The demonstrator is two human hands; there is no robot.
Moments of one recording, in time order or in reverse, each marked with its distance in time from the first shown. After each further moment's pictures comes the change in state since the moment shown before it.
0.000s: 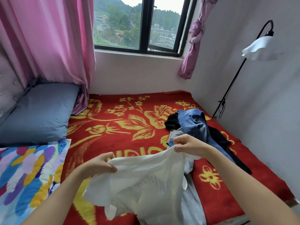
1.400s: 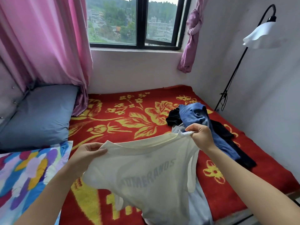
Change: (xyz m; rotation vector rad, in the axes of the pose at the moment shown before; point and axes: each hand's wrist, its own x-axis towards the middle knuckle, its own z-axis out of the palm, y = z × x) left_hand -0.028 0.029 -0.017 -0.456 0.330 0.168; right_hand 0.017 0.053 -0.006 0.066 0.843 0.050
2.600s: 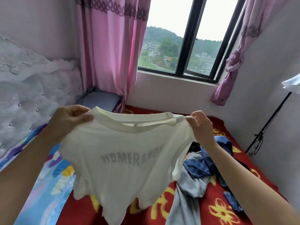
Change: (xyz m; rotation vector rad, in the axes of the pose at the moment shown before) left_hand -0.154 0.095 0.020 0.336 0.642 0.535; right_hand 0.005 -0.089 -0.057 0.110 -0.003 -0.473
